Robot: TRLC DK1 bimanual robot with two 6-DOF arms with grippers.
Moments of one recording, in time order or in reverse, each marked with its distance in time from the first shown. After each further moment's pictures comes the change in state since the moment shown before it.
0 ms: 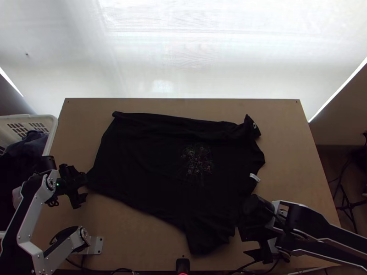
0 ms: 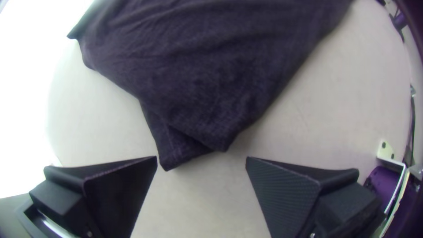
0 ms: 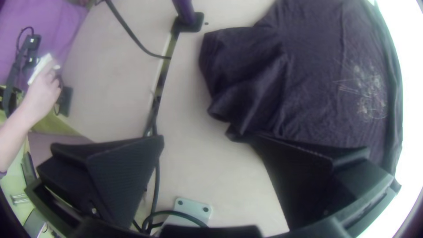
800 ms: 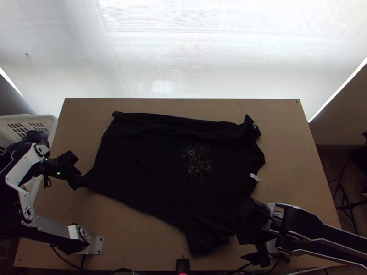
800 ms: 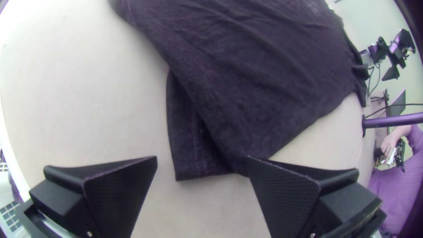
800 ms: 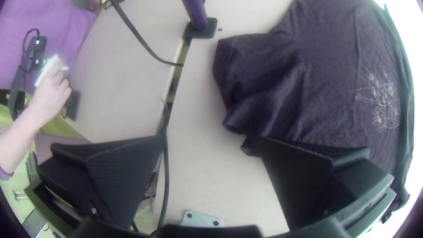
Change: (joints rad) left arm 0.095 0.500 0.393 -0.302 0.159 -0.315; right arm 0.038 0.008 -0.057 0.076 -0.075 0.034
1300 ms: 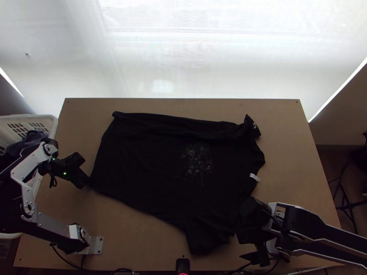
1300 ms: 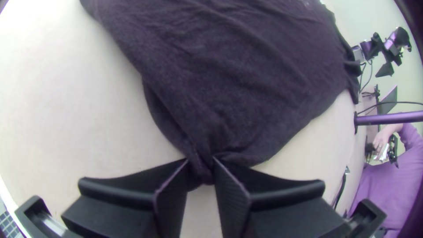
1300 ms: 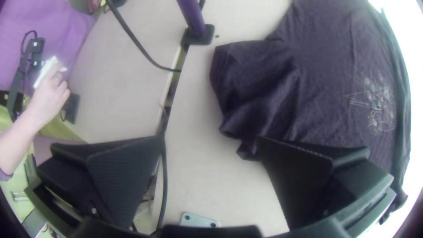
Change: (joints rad) left arm -0.065 0.063 -0.023 -0.015 0.004 -0.023; right arm -0.002 -0.006 0.015 0.010 0.000 0.004
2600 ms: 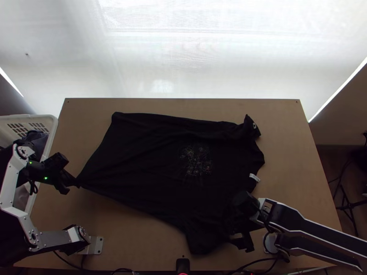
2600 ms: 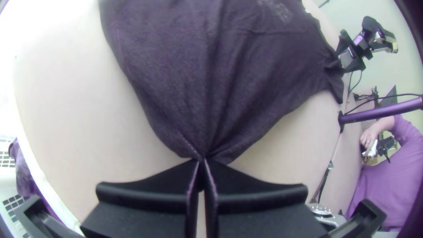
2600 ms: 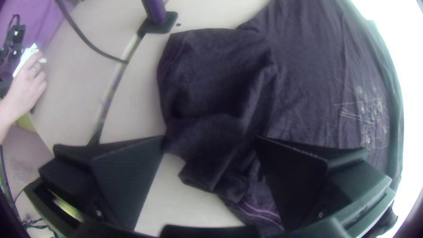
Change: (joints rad) left arm 0.129 -0.273 0.080 -0.287 0.037 0.105; right arm -0.136 0.107 -0.224 0.417 0.020 -0.197
